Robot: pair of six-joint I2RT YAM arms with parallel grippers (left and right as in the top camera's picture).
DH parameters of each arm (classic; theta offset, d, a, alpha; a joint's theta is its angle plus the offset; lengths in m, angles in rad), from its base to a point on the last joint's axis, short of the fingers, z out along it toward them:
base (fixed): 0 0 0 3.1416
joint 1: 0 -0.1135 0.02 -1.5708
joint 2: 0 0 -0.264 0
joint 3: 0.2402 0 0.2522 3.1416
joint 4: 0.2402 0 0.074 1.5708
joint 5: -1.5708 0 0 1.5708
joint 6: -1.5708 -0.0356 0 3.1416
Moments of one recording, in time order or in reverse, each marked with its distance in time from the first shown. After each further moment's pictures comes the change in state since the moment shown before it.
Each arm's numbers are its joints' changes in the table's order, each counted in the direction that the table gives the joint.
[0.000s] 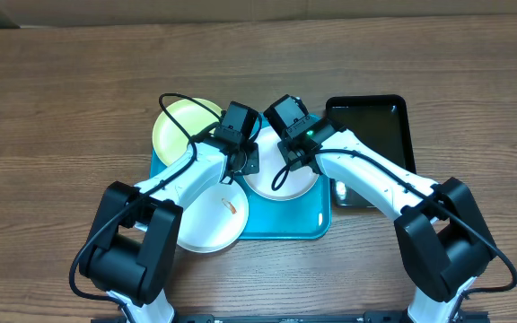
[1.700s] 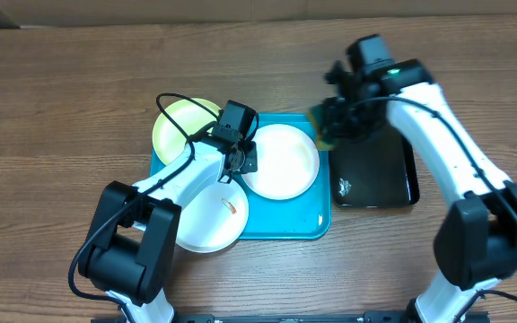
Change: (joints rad) left arm -0.012 0.000 0.000 -0.004 -0.004 0.000; right arm 0.367 0.035 0.252 0.394 0.706 0.000
